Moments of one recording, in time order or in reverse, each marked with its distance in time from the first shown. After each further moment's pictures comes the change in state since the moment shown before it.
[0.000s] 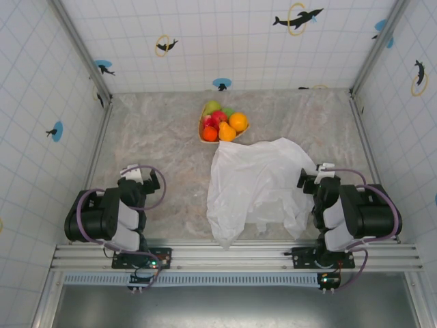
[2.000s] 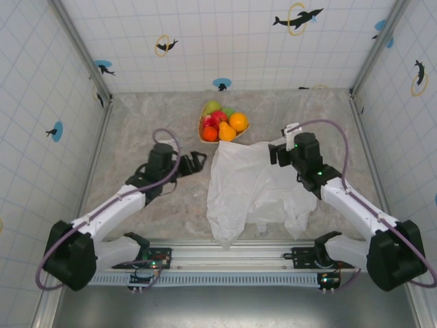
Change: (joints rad) left arm -0.607 -0.346 0.623 -1.252 0.193 -0.618; right arm 0.395 -0.357 0.685 -1.212 0.008 -0.078
